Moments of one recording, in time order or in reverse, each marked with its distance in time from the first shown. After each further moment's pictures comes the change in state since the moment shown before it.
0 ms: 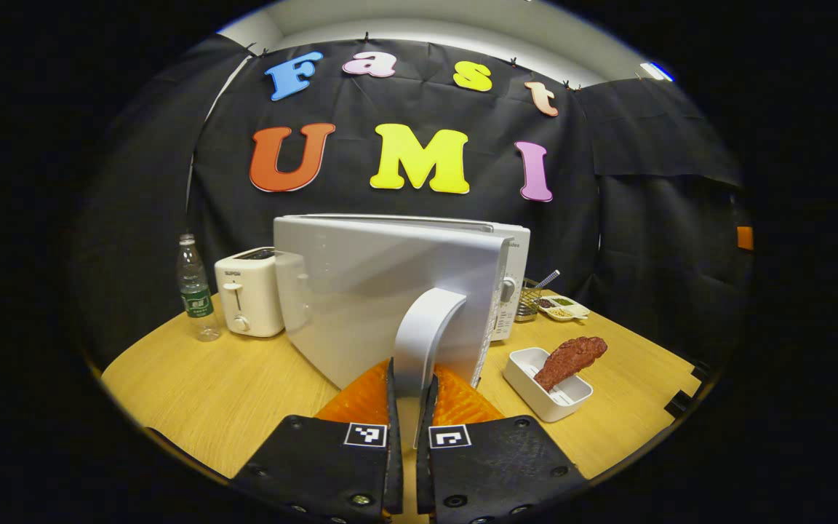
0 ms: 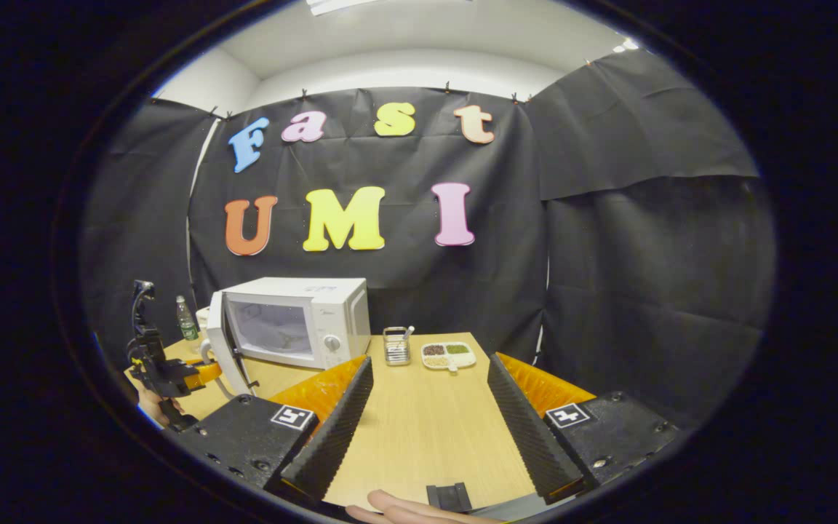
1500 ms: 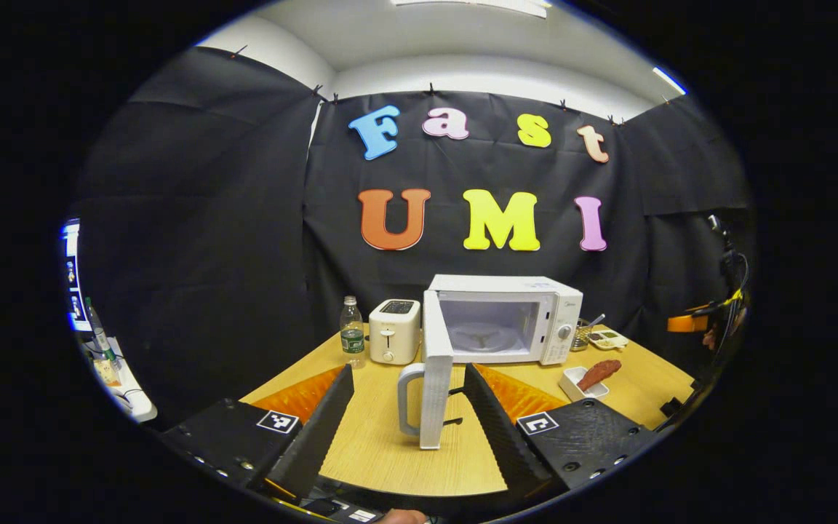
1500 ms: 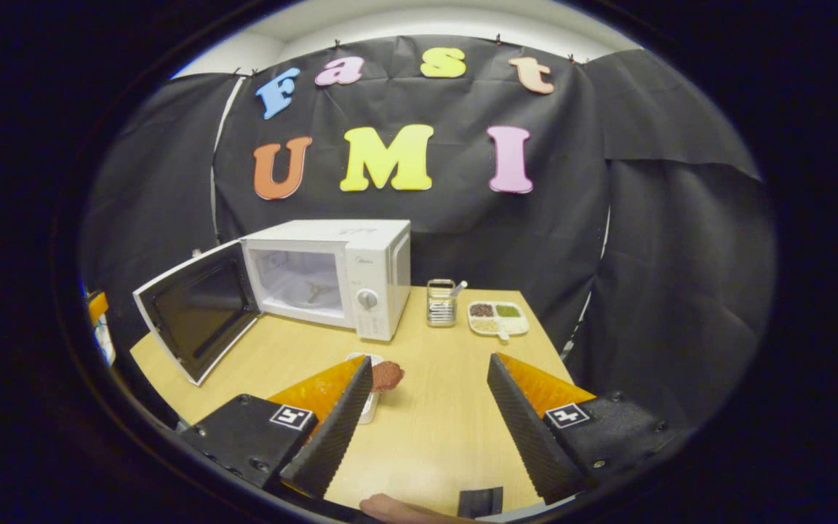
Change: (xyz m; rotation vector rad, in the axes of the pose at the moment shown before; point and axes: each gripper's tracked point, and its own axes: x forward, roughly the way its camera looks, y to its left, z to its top) left arm -0.210 0.092 0.102 -0.006 -0.144 0.275; right arm 0.098 0.059 -0.062 -0.030 0.307 0.177
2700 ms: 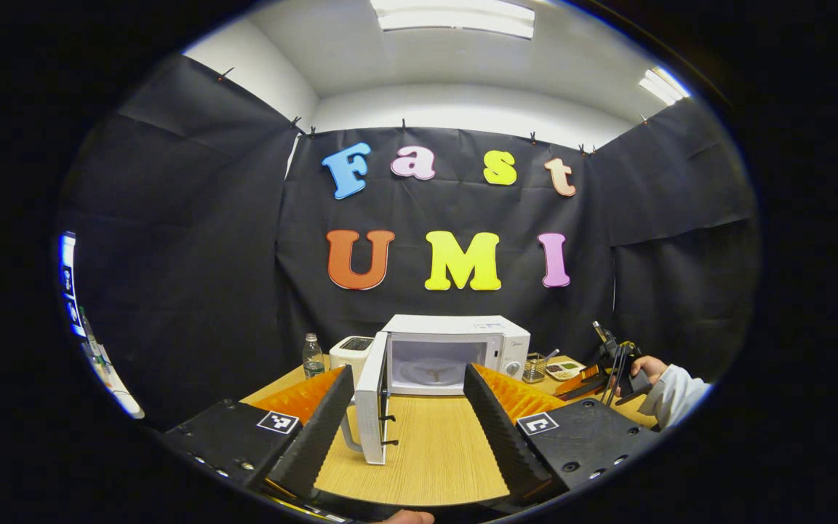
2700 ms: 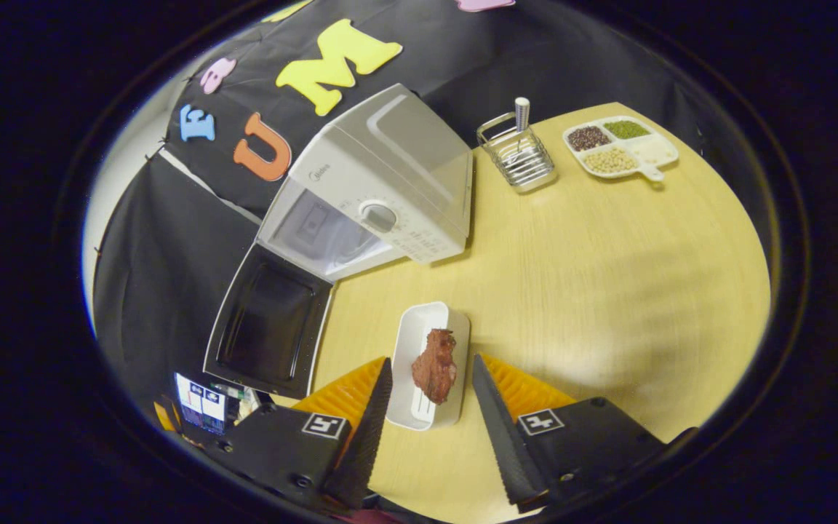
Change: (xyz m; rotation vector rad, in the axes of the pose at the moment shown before) left arm -0.036 -0.072 0.048 -0.014 -0.143 -0.091; right arm 0.161 0.041 -0.072 0.509 0.534 0.526
